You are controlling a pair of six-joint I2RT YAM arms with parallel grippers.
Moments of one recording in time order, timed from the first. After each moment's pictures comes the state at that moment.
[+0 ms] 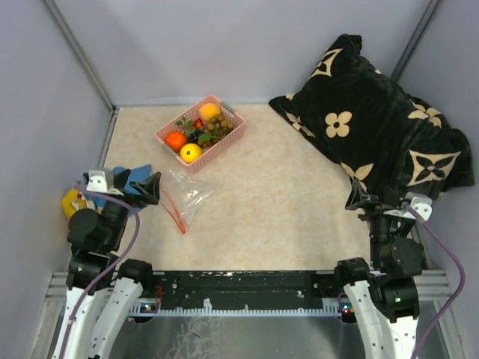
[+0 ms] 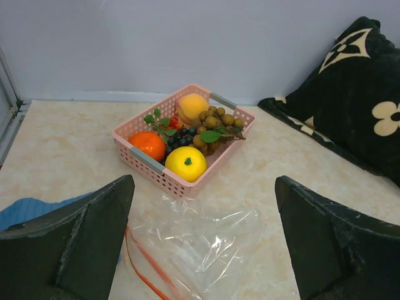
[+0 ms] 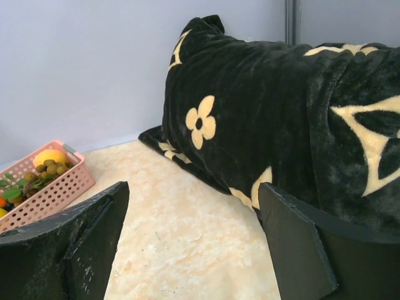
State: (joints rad) left arm -0.24 0.30 0.66 -0.24 -0.05 -0.19; right arm 0.13 0.02 0.62 -0.39 0.26 0.17
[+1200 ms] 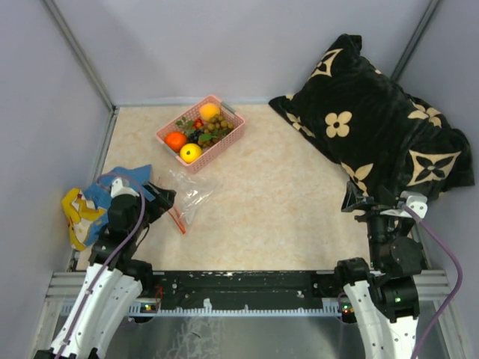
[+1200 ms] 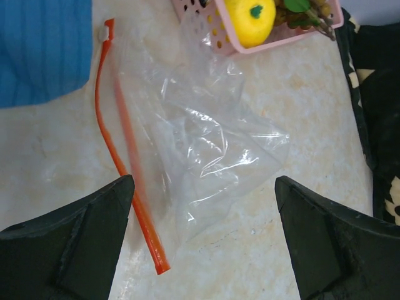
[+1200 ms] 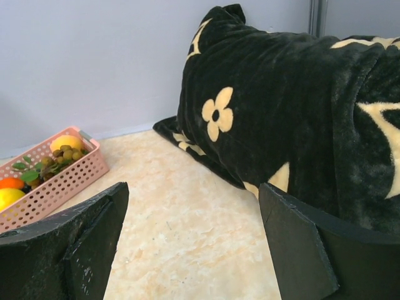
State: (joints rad) left arm -0.24 0.44 0.45 -0.42 -0.13 -0.77; right arm 0.13 0.02 0.62 -0.41 0.19 0.18
